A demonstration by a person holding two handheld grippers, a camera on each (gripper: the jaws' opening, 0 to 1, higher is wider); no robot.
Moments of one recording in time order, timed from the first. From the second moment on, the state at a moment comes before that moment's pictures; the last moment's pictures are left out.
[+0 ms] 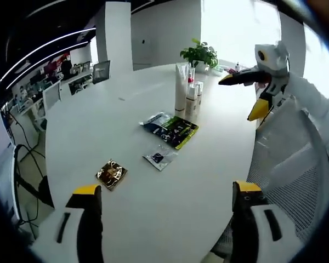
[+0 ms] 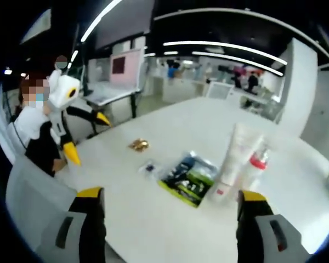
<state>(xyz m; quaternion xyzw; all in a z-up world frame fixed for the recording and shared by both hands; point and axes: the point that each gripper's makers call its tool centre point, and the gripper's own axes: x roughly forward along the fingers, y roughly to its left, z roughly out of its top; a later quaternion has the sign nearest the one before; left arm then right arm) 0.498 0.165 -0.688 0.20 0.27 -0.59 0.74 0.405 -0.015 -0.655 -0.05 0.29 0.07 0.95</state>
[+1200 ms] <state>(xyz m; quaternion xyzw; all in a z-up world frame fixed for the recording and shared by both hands) 0.500 0.164 -0.697 0.15 0.29 -0.60 0.74 0.415 -0.008 -0.664 -0.05 0.29 0.09 0.95</state>
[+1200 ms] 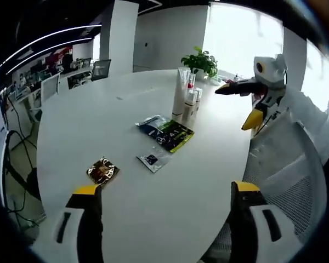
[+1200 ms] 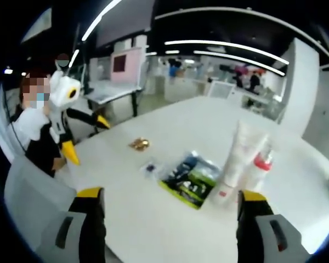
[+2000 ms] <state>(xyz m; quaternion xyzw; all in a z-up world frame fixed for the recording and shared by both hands) 0.517 0.164 -0.721 0.12 0.32 -0.58 0.74 0.436 0.011 -0.679 -0.06 0.31 0.12 0.94</state>
